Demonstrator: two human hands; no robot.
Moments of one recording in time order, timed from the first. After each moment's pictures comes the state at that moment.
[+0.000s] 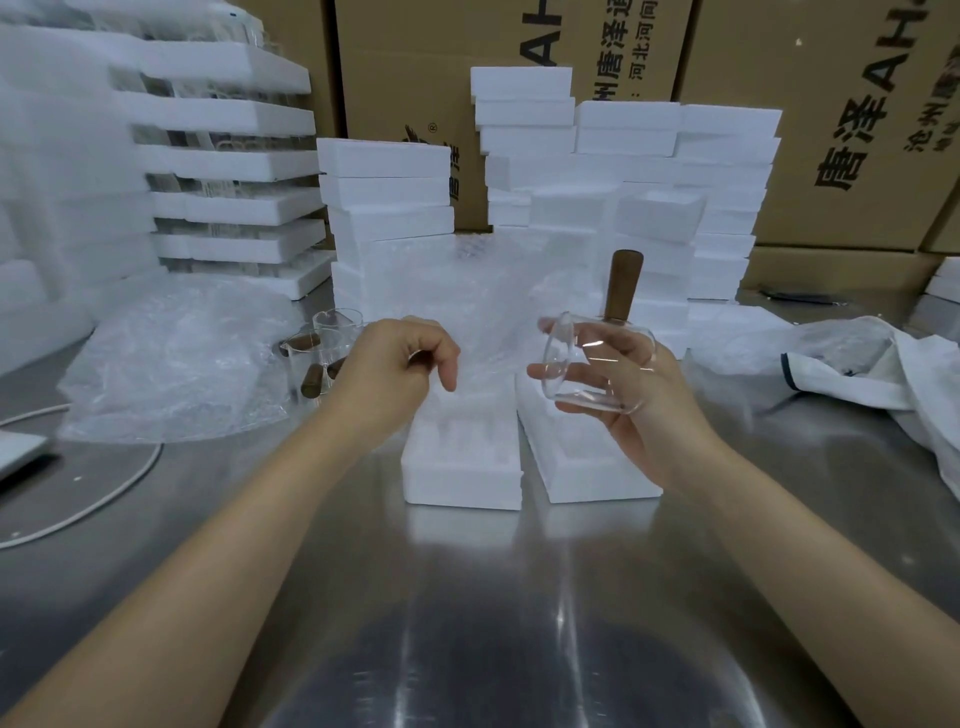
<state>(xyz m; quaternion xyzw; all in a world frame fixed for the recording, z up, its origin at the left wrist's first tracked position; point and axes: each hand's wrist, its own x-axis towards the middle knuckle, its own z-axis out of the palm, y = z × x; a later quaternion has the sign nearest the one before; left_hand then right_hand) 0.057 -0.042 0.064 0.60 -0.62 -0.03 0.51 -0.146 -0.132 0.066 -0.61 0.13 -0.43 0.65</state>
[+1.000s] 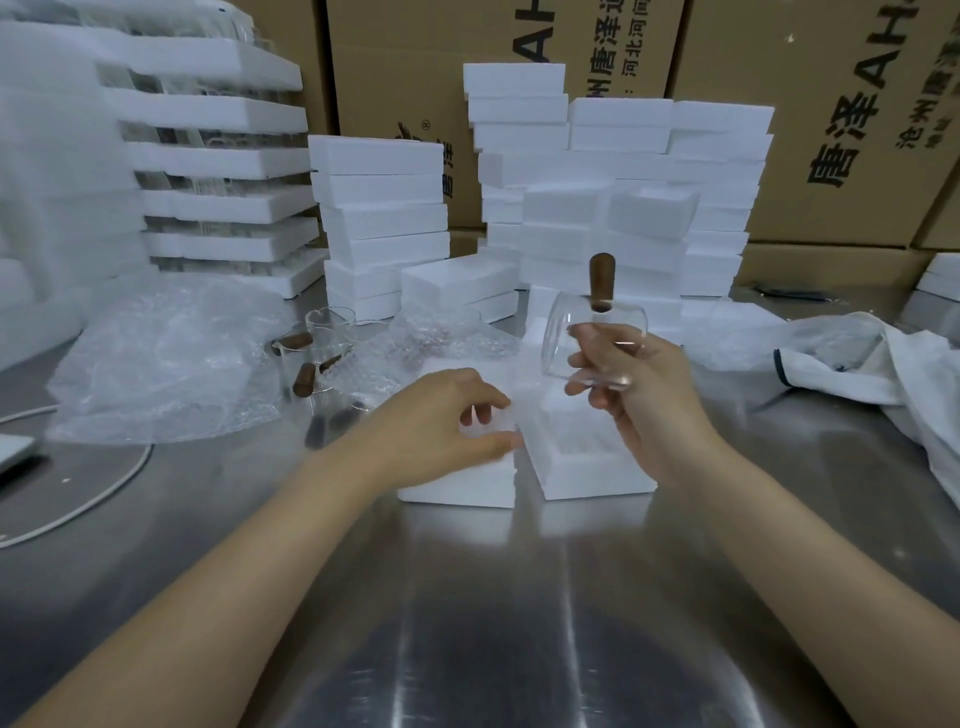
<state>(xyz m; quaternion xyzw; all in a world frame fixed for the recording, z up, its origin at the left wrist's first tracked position) 0.033 -0.048 0.045 0.66 -0.70 -0.04 0.26 -0.147 -0.137 0.063 -0.58 0.26 -0.49 0.59</state>
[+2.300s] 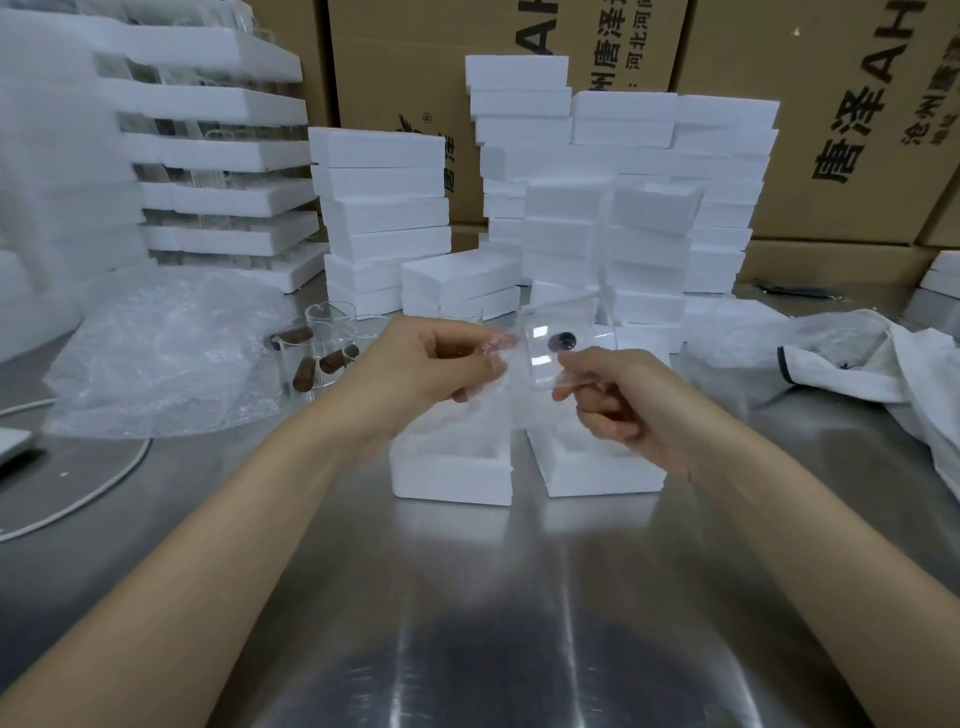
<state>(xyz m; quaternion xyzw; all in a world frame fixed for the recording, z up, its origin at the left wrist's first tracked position) 0.027 -0.030 0.081 0.55 -0.54 -0.31 0.56 -0.154 -0.138 0.072 -0.67 0.34 -0.27 0.60</state>
